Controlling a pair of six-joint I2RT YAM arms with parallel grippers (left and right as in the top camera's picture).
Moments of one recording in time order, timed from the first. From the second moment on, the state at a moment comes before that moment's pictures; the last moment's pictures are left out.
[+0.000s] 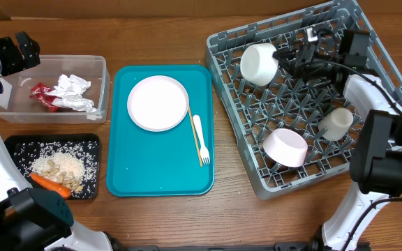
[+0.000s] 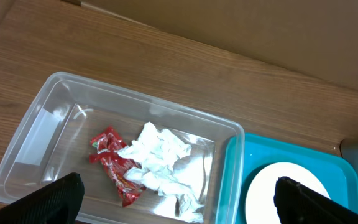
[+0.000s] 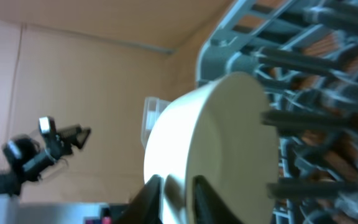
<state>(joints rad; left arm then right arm) 0.52 1.78 1.94 -1.00 0.35 0.08 -0.17 2.08 1.43 -0.11 -1.23 0.61</state>
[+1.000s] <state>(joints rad) 0.52 1.78 1.94 -1.00 0.35 0.08 -0.09 1.70 1.49 -0.71 -0.70 0.23</state>
